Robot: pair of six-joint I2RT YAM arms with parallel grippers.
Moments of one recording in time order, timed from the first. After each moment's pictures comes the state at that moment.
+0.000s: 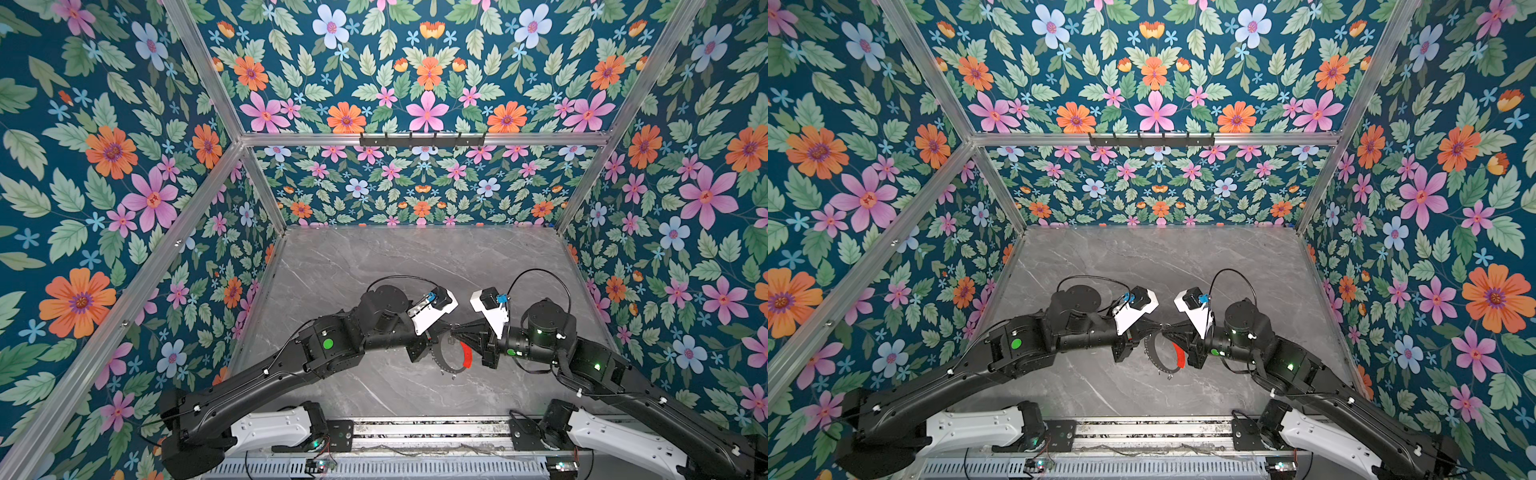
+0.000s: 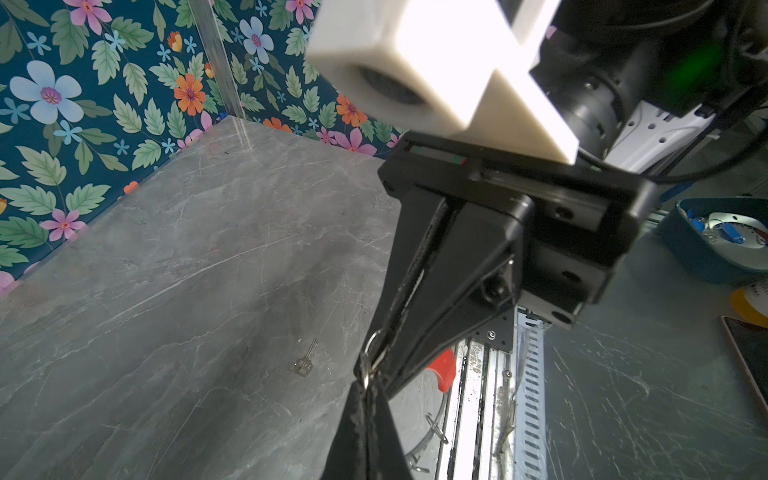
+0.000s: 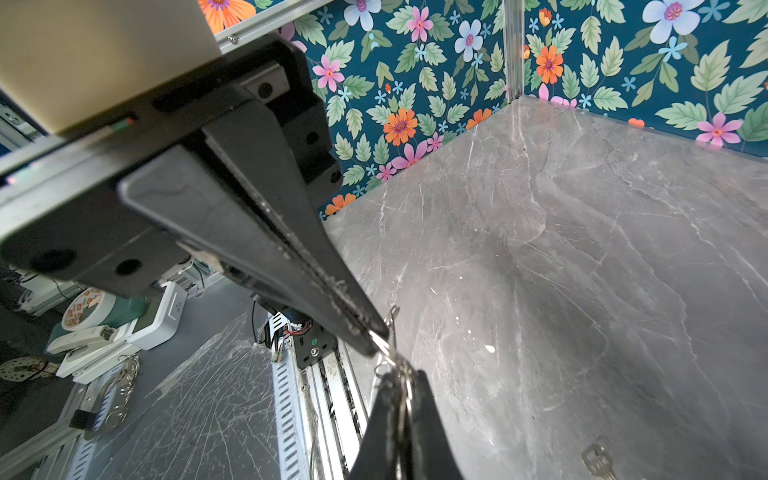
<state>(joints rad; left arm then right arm) -1.15 1.09 1.20 -0.55 0.15 0.02 0.89 0.78 0.87 -0.38 -0.32 0.23</state>
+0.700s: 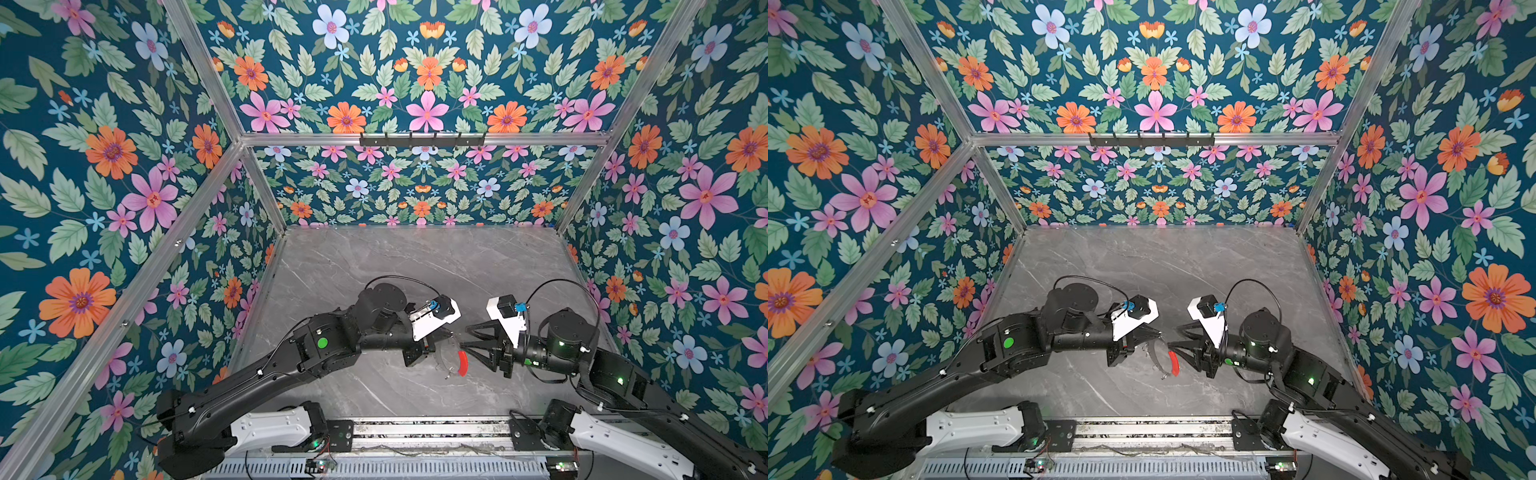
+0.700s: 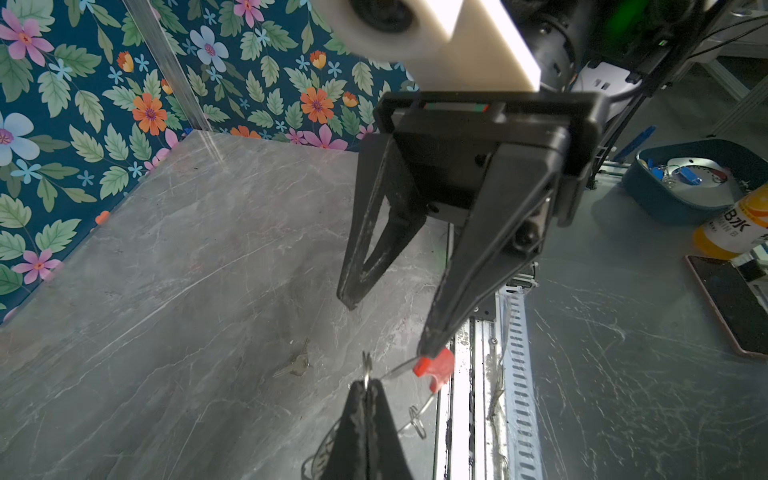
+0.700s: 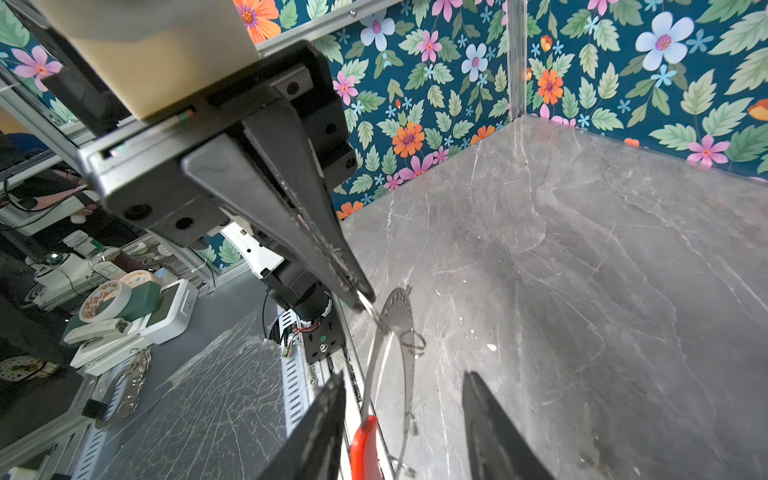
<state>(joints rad) -1.15 1.09 1.25 -0.63 0.23 0.13 0.90 0.65 0.85 -0.44 -0.30 0.23</state>
